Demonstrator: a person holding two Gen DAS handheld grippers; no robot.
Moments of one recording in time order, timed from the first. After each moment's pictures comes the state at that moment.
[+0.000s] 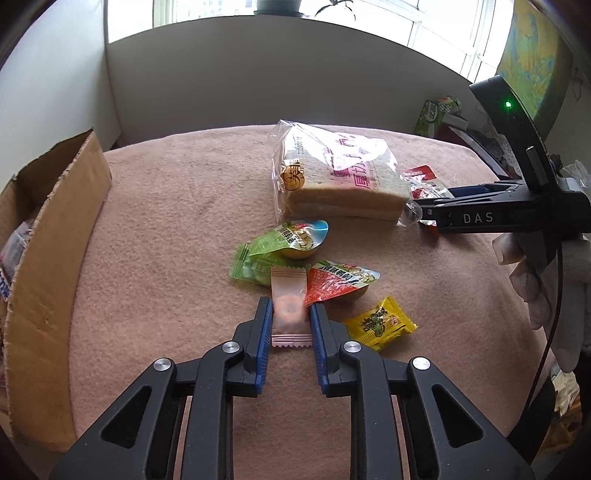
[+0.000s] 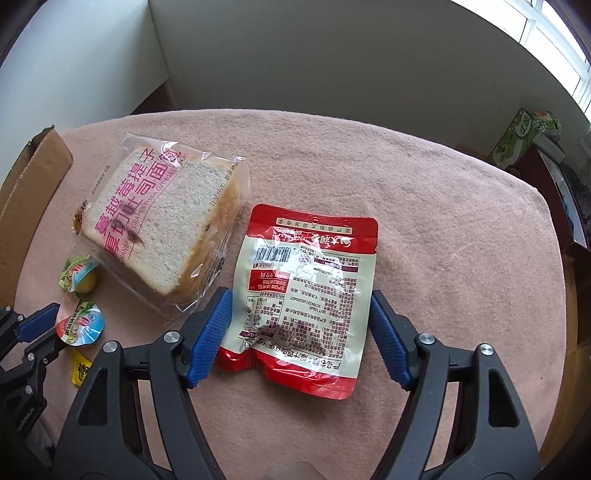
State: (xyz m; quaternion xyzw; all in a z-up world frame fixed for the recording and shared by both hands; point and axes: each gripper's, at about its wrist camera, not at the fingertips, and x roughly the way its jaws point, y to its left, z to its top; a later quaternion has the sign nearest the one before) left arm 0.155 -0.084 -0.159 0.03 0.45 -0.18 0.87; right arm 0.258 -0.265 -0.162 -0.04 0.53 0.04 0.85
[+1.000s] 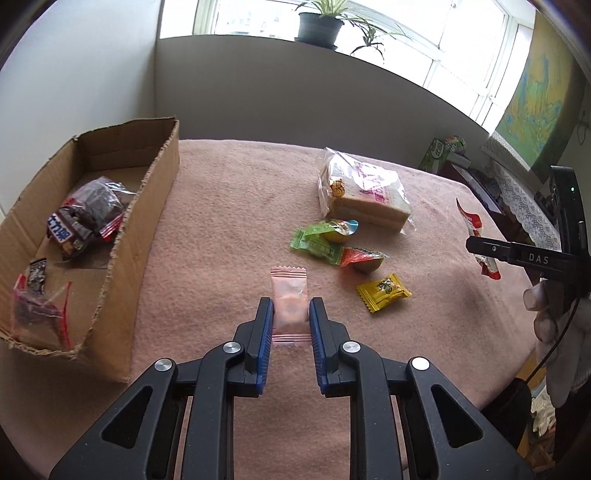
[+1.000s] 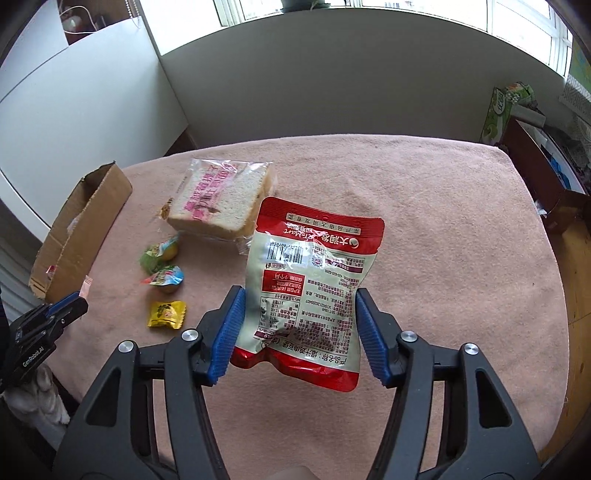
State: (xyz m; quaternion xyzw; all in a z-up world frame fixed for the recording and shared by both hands) left arm 0.109 -0.013 -0.130 -0.04 0.42 -0.16 0.89; right arm 0.156 -0.289 -0.101 0.05 0.47 0.07 0.88
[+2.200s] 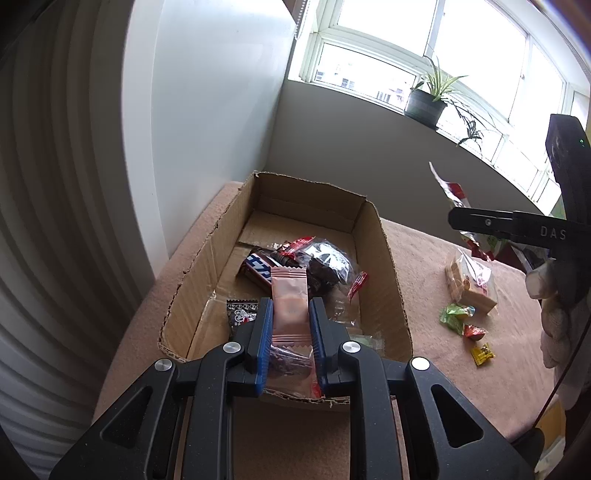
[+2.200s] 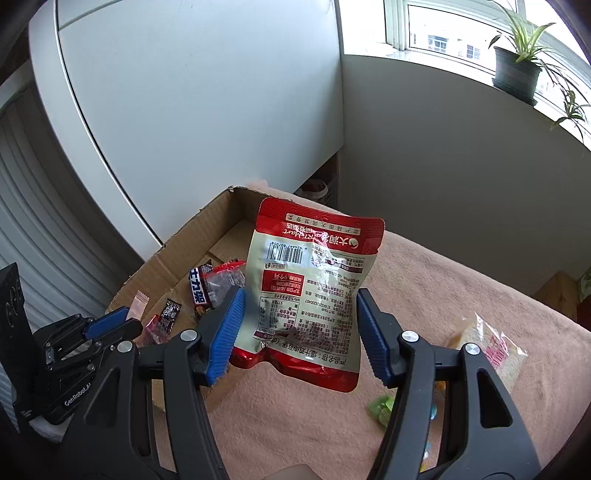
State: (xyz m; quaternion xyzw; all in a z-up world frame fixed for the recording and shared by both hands) left arm 0.108 0.148 -0.100 -0.11 0.36 -0.02 0.93; right arm 0.251 -0.003 -0.061 -0.07 0.43 0.26 0.86
